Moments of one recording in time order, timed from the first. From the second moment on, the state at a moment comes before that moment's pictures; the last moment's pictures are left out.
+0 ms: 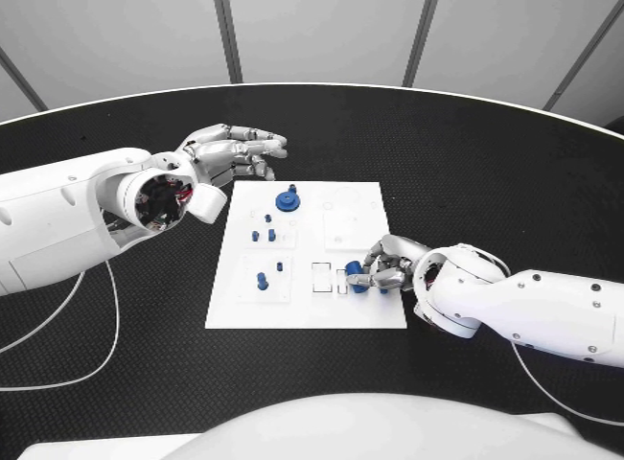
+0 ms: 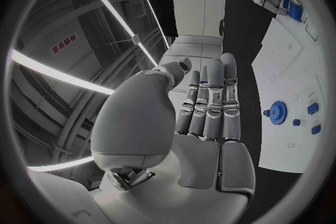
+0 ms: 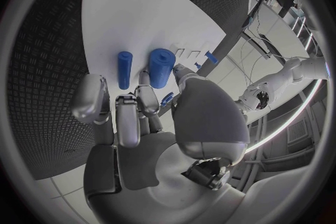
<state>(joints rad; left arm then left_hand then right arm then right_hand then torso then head) 1.31 -0.85 -0.09 1.45 -0.02 -0.06 0.09 1.39 -0.21 0.56 0.12 0.05 0.94 0.17 0.23 0.38 1.04 0.11 0.34 0.19 1.11 0.04 0.97 0.51 0.18 1.02 0.12 0.79 0.56 1.06 -0.78 -0.14 1.63 -1.24 -0.37 -0.51 1.10 -0.16 0.21 0.29 0.17 0.84 0.12 0.38 0.66 1.35 0.03 1.27 1.27 1.46 -0.04 1.52 1.31 0.10 1.45 0.06 1.10 1.31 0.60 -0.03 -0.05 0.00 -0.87</state>
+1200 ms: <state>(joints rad) 1.31 -0.85 -0.09 1.45 -0.02 -0.06 0.09 1.39 -0.21 0.56 0.12 0.05 0.94 0.17 0.24 0.38 1.04 0.11 0.34 0.19 1.11 0.04 0.97 0.51 0.18 1.02 0.12 0.78 0.56 1.05 -0.86 -0.14 1.76 -1.24 -0.49 -0.50 1.24 -0.13 0.36 0.23 0.27 0.87 0.12 0.36 0.64 1.38 0.03 1.31 1.31 1.46 -0.04 1.53 1.31 0.09 1.46 0.06 1.14 1.31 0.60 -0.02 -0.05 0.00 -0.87</state>
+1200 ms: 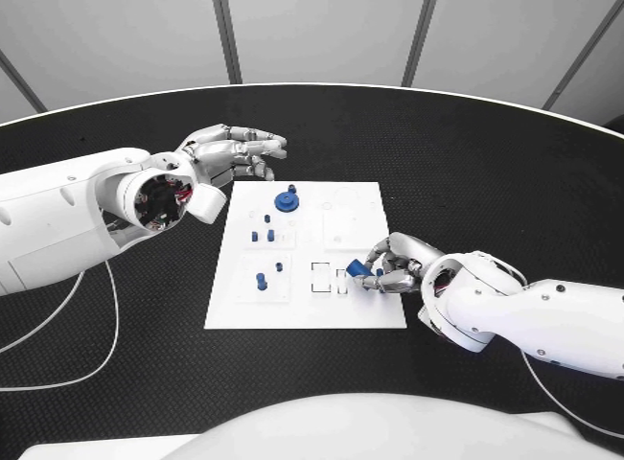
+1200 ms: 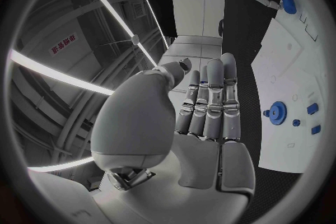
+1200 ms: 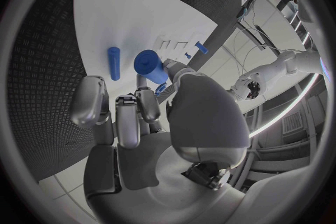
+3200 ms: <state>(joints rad) 1.31 -0.84 -0.09 1.45 -0.02 -0.06 0.08 1.39 -0.21 0.56 0.12 0.05 0.94 0.17 0.24 0.39 1.04 0.11 0.34 0.19 1.11 0.04 0.97 0.51 0.18 1.02 0.12 0.78 0.56 1.06 -0.69 -0.13 1.64 -1.19 -0.42 -0.50 0.96 -0.13 0.33 0.29 0.22 0.98 0.07 0.43 0.68 1.42 0.00 1.33 1.31 1.46 -0.06 1.53 1.31 0.09 1.47 0.05 1.16 1.31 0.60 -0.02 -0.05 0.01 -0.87</state>
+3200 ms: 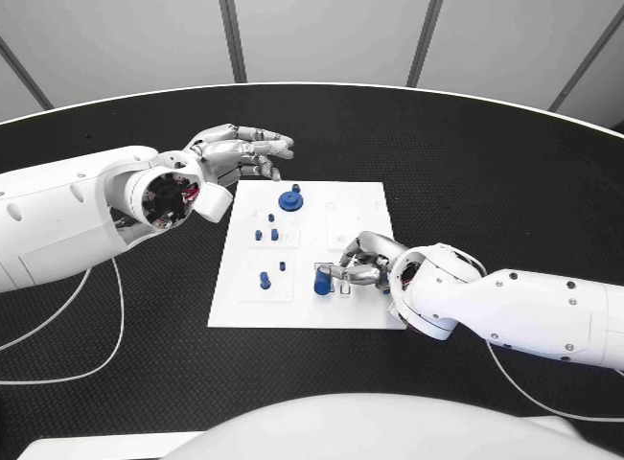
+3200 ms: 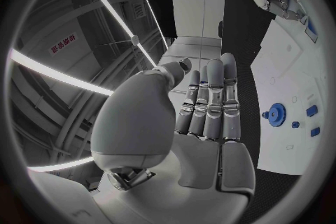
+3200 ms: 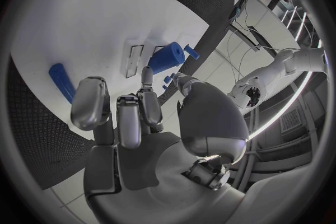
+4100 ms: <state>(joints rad) 1.31 -0.85 -0.09 1.45 -0.02 -0.06 0.08 1.39 -0.21 0.55 0.12 0.05 0.94 0.17 0.24 0.39 1.04 0.11 0.34 0.19 1.11 0.04 0.97 0.51 0.18 1.02 0.12 0.78 0.56 1.06 -0.75 -0.13 1.72 -1.20 -0.45 -0.43 1.01 -0.10 0.34 0.27 0.23 0.98 0.07 0.45 0.69 1.43 -0.01 1.32 1.31 1.47 -0.07 1.53 1.31 0.09 1.47 0.04 1.16 1.31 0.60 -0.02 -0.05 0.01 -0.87</state>
